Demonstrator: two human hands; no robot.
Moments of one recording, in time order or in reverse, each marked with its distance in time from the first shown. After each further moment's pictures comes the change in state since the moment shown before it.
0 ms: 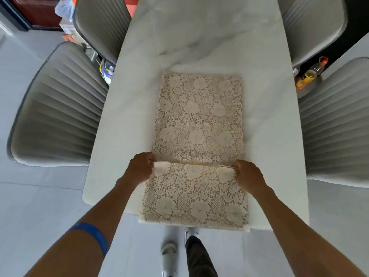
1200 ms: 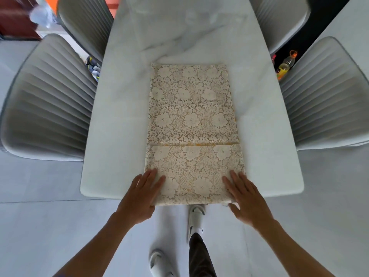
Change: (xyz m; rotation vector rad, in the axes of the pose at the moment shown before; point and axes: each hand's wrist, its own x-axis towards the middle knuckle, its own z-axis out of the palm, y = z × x) left_hand -0.104 -0.086 0.070 0.586 -0.039 0.618; right_hand -0.133 0.037 0.120 -0.250 0.187 -0.316
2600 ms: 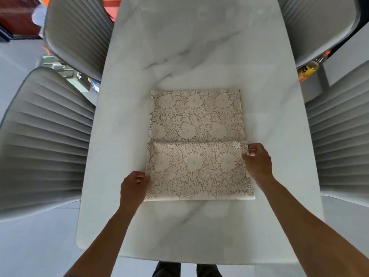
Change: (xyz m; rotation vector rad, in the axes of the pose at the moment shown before) left_hand 0.163 -0.067 -0.076 -1.034 0.296 -0.982; right_hand 0.267 0.080 -0.097 0.848 0.189 0.767
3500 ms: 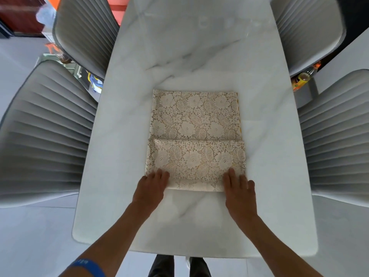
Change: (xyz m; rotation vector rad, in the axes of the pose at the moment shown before) left_hand -0.042 0.015 0.015 1.131 -0.059 0.989; right_hand -0.121 0.027 0.016 -1.192 -0.049 -0.608
